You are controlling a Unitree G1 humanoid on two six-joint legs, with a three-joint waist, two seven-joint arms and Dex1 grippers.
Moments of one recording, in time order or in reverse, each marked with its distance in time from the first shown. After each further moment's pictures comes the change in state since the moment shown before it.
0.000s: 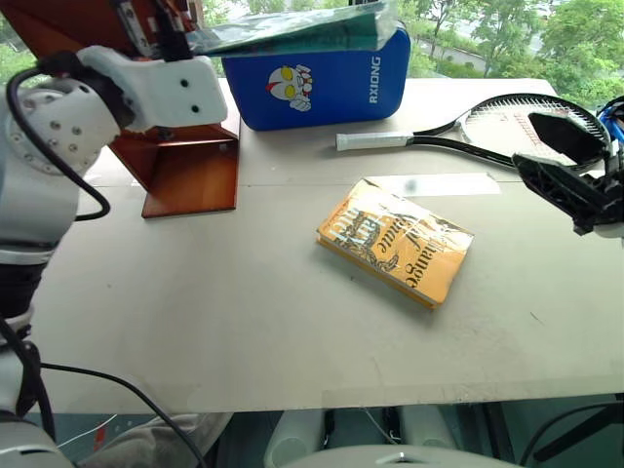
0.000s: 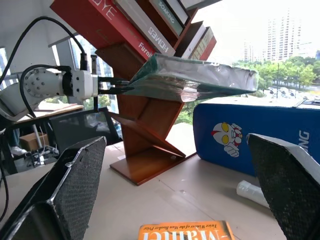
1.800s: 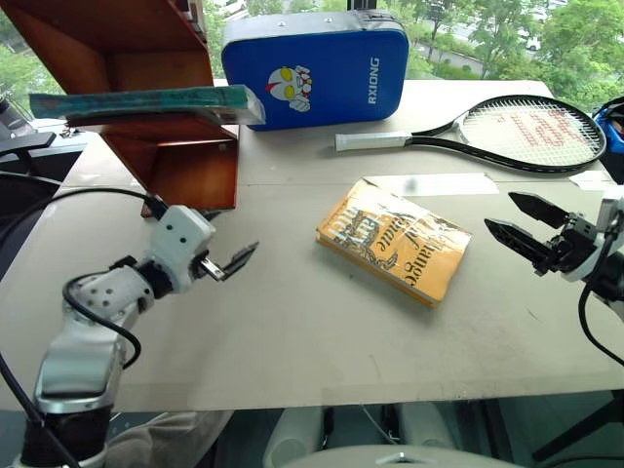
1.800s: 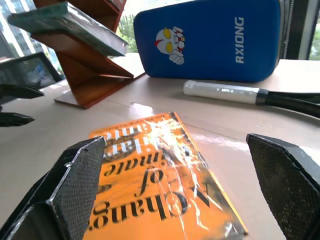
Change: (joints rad) left arm 0.870 -0.629 0.362 -0.376 -0.556 0.301 -0.059; right arm 0.369 0.077 0.068 0.146 -0.416 -0.248 0.127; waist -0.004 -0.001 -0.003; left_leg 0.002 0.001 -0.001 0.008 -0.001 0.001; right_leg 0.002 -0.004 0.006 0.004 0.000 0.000
